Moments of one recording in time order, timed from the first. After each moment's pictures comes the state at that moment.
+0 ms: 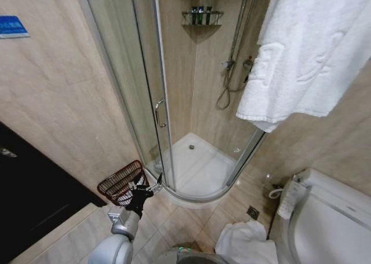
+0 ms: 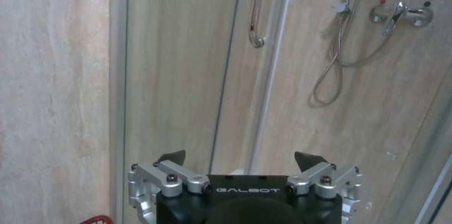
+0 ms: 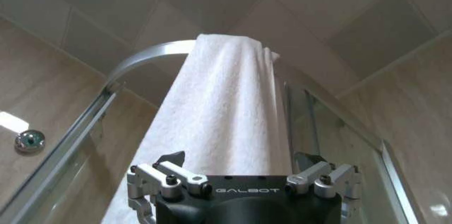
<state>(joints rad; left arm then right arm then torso) 1.82 -1.57 -0.54 -2.36 -0.14 0.22 0.12 -0.84 0.44 1.14 2.12 1.24 0.01 0.04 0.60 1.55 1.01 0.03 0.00</state>
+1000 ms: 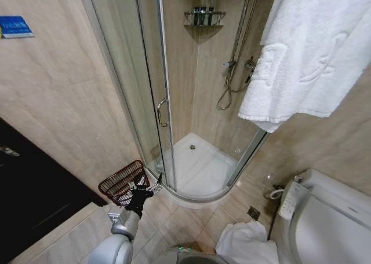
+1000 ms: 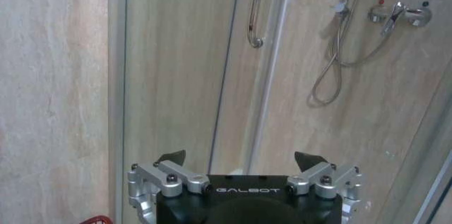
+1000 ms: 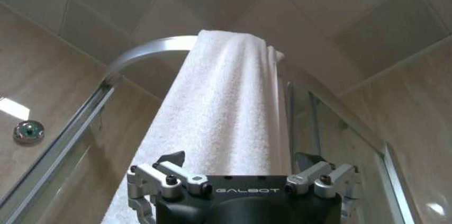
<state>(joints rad) 1.82 -1.57 -0.54 -2.36 -0.14 0.22 0.12 -0.83 0.35 1.19 2.11 1.32 -0.08 0.08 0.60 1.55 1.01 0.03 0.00</state>
